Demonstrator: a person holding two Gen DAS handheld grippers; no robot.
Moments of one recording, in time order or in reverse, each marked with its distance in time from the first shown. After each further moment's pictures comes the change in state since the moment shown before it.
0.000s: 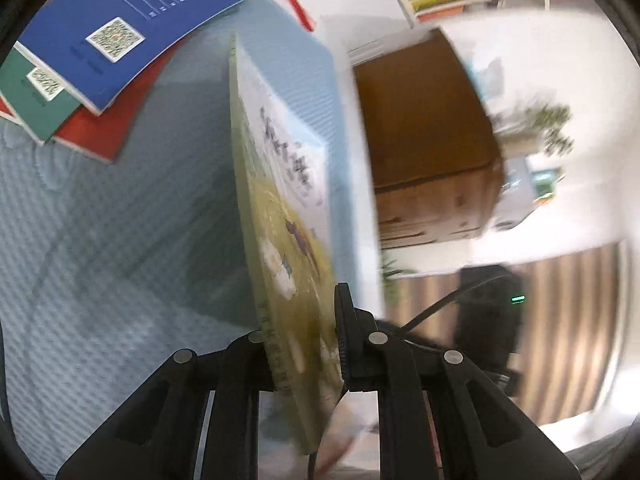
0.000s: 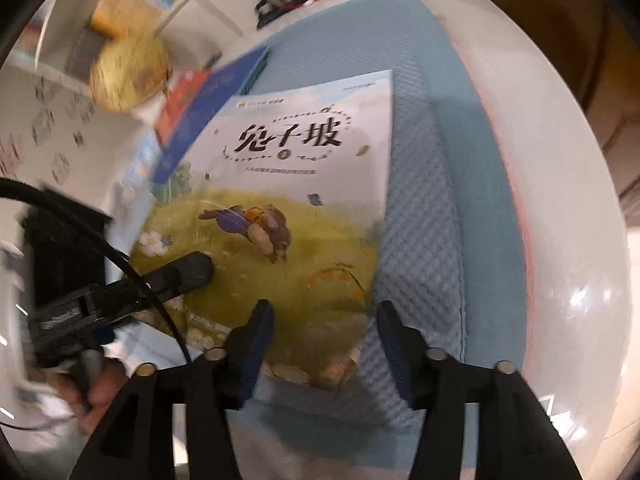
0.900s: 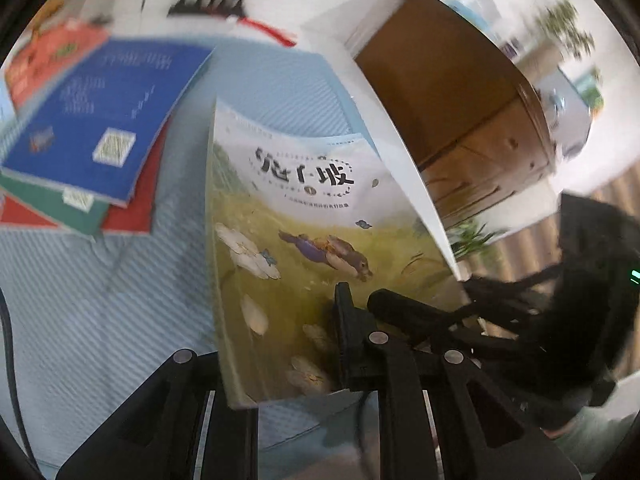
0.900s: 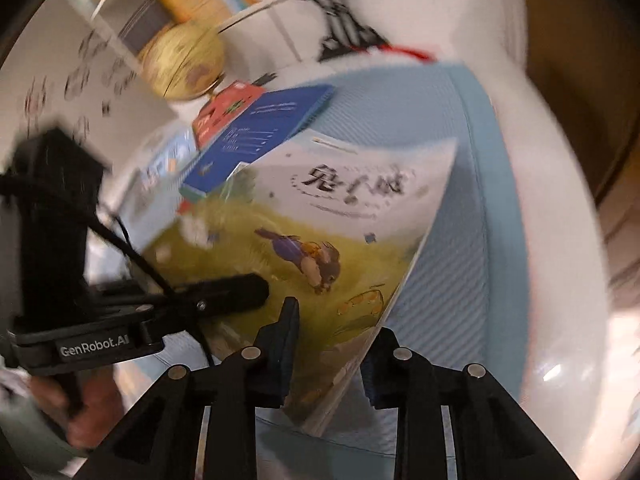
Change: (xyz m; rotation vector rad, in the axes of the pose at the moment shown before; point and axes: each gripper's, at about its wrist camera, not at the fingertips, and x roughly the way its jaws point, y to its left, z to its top) left arm 0.013 -0.061 -0.006 0.368 -0.011 0.428; right arm -0.004 0.076 -0.021 -0.409 -0.155 -0.207
